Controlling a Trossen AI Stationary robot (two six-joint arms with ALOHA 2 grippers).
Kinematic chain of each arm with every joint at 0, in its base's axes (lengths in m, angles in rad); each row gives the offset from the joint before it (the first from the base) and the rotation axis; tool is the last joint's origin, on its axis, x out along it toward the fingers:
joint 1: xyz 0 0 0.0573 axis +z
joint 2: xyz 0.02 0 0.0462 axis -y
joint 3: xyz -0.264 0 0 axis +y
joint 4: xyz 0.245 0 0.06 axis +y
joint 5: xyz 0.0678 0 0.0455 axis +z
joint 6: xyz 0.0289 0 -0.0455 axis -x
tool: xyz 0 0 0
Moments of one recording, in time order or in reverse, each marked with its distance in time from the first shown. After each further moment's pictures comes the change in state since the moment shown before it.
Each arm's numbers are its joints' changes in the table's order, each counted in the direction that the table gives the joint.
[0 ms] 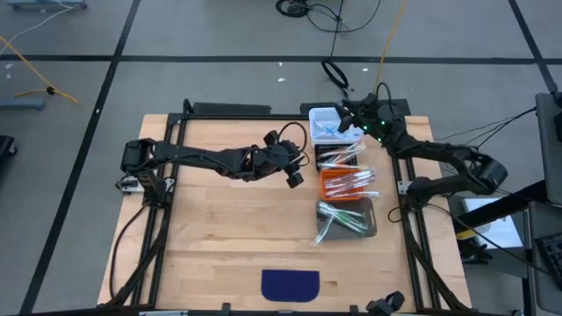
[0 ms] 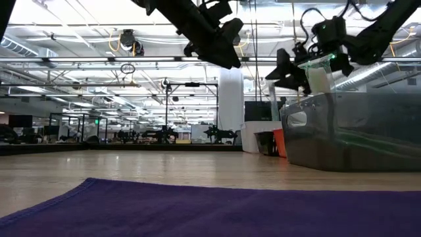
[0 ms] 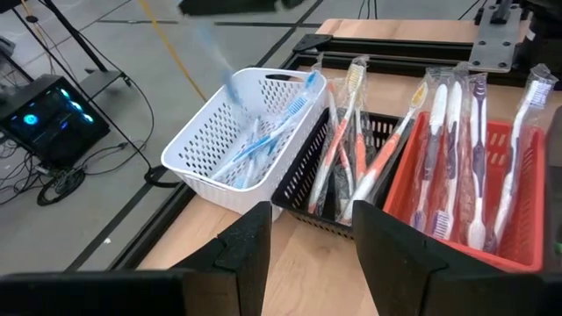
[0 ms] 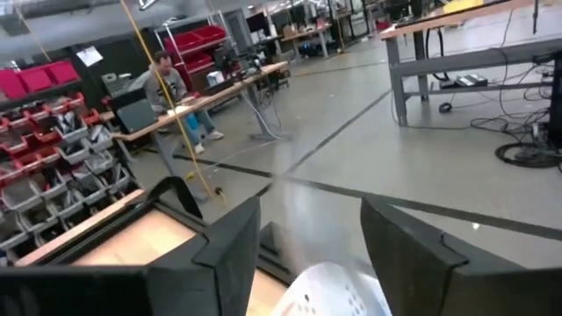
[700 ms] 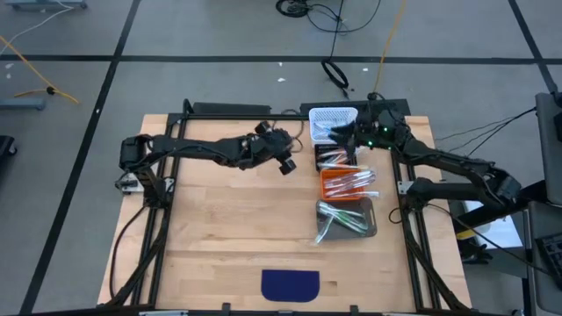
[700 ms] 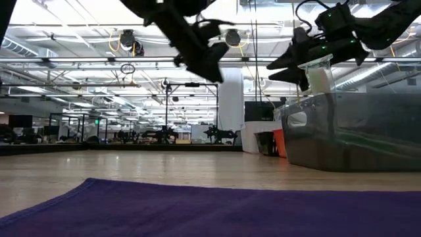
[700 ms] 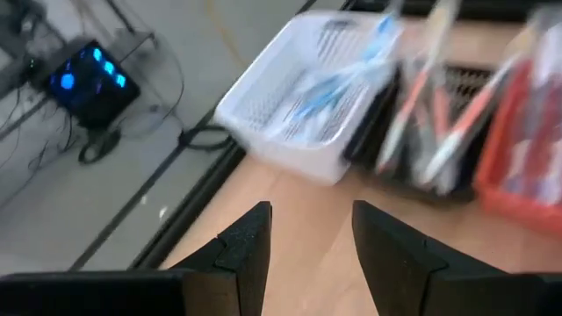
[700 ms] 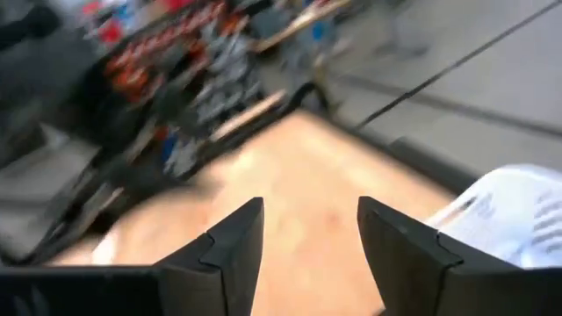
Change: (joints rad) left arm 0.103 0.018 0.022 0.081 -0.003 -0.014; right arm 0.094 0.219 0.000 0.365 0.360 -0.035
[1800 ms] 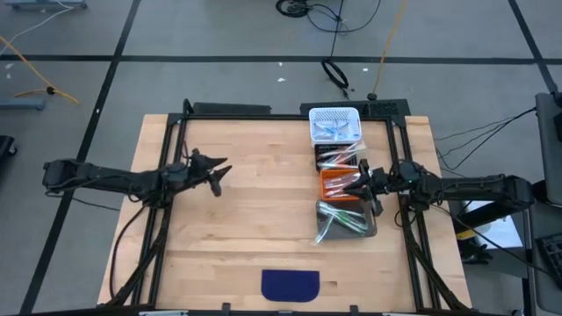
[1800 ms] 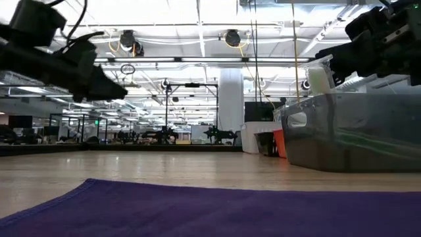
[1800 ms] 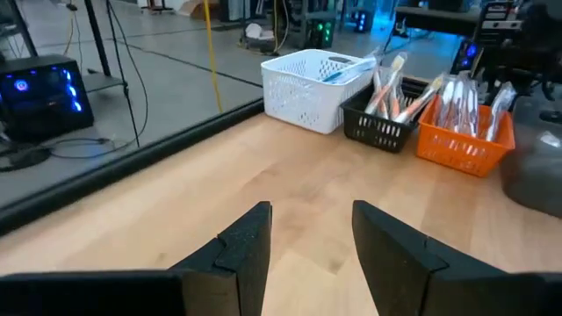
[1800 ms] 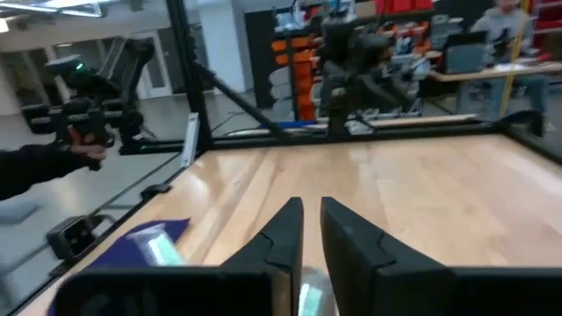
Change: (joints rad) left arm -0.080 1.038 1.235 -0.585 -0.046 0.169; right arm 0.539 0.533 0.487 -0.150 -0.038 0.225
